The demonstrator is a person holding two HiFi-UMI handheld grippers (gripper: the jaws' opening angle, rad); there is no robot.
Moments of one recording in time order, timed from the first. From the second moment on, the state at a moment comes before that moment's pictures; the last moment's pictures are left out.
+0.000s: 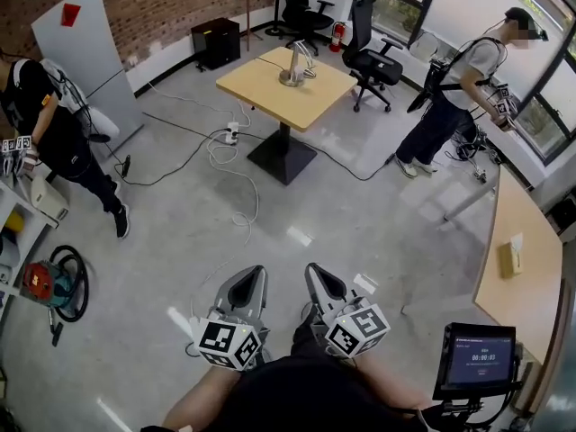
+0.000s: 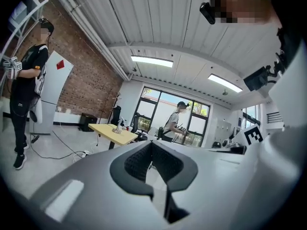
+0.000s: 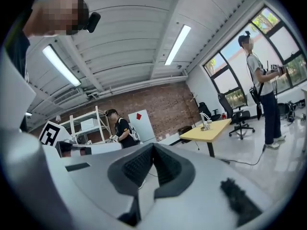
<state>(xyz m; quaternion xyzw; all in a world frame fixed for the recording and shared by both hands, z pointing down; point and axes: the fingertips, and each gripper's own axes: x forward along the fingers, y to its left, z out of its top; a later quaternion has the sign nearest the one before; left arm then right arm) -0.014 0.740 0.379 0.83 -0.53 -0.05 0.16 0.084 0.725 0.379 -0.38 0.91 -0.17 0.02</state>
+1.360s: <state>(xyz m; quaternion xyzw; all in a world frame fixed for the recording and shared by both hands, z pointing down) 0.138 0.492 0.387 0.84 -0.52 0.00 0.17 0.225 0.485 0.386 -0.39 0.90 -0.18 0.05</state>
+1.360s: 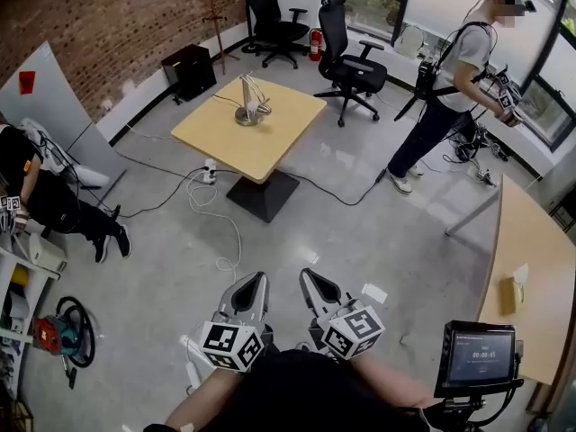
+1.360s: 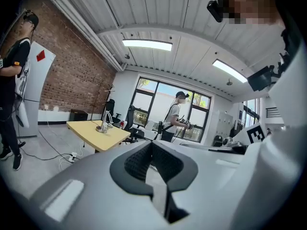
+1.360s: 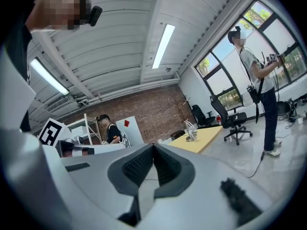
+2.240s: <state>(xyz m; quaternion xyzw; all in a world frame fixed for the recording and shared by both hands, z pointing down) -0.020 0.280 0.416 0.84 -0.48 -0.04 0.23 0.089 0.303 0.411 -0.45 0.87 -0.19 -0.01</state>
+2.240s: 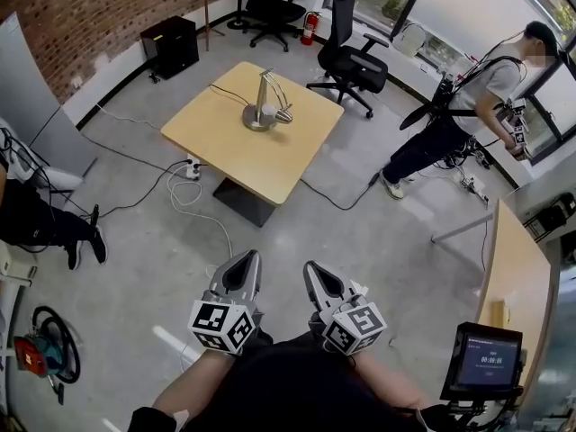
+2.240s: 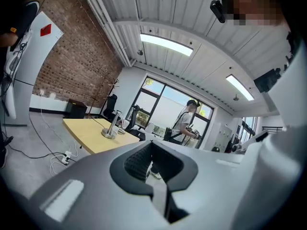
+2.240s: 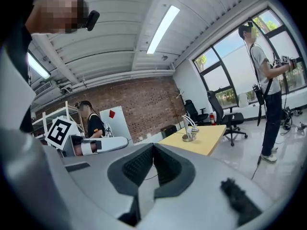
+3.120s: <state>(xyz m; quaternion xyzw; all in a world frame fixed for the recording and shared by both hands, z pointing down) -0.063 0.140 0.431 0.80 -0.55 -0.03 0.23 0.049 0.131 0.418 -0.37 0.90 -0.21 0.02</state>
